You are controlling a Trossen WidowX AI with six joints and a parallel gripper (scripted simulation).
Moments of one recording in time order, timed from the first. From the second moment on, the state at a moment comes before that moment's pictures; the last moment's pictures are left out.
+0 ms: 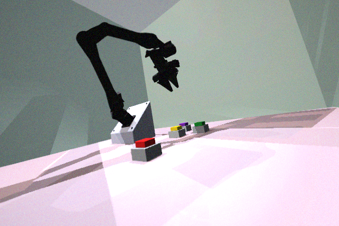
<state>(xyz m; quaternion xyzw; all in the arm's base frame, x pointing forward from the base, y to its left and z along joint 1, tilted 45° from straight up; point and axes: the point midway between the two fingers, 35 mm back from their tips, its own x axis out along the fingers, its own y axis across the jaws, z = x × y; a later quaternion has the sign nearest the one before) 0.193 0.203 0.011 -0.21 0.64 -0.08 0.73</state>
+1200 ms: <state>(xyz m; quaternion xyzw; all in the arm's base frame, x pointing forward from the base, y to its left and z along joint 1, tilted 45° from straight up) 0.239 0.037 -0.027 -0.27 0.65 -0.27 0.66</state>
